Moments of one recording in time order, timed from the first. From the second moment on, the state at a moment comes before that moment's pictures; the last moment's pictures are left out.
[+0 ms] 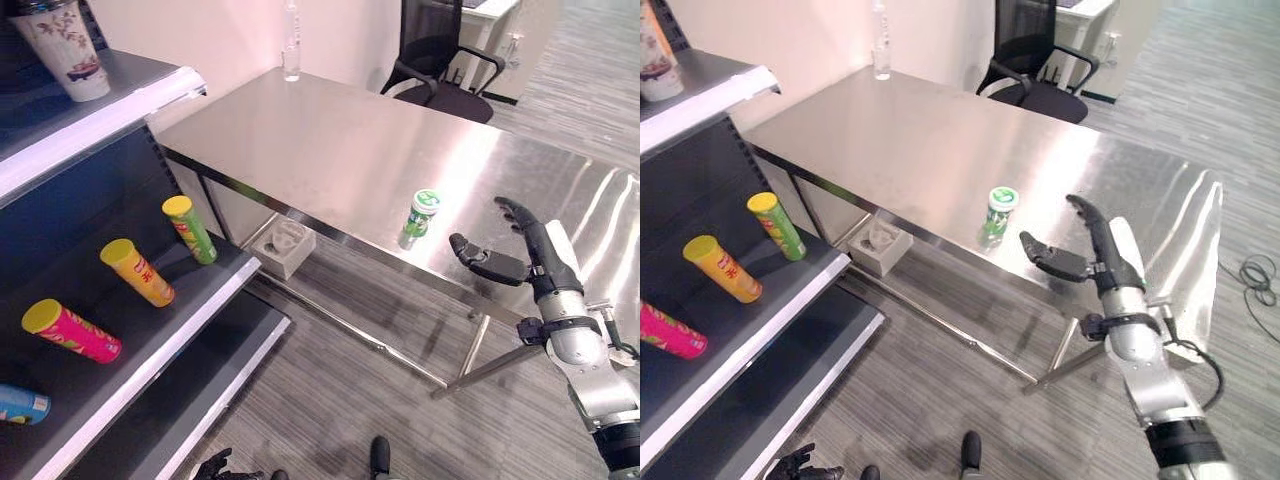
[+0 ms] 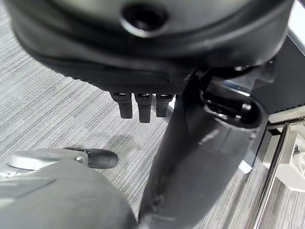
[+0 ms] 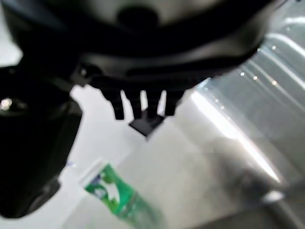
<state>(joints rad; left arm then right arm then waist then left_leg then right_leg) 0.16 0.19 -0.04 1.01 -0.18 -0.07 0.10 -0.25 -0.74 0.12 0.26 0.02 -0.10 -0.21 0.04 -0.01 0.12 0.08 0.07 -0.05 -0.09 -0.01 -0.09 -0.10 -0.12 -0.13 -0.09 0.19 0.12</state>
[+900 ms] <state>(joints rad) 0.15 0.20 -0.07 1.01 -0.19 -0.07 0.12 -0.33 -0.68 0.15 0.38 -0.10 -0.04 -0.29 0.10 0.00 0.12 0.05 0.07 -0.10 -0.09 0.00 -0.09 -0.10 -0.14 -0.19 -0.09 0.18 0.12</state>
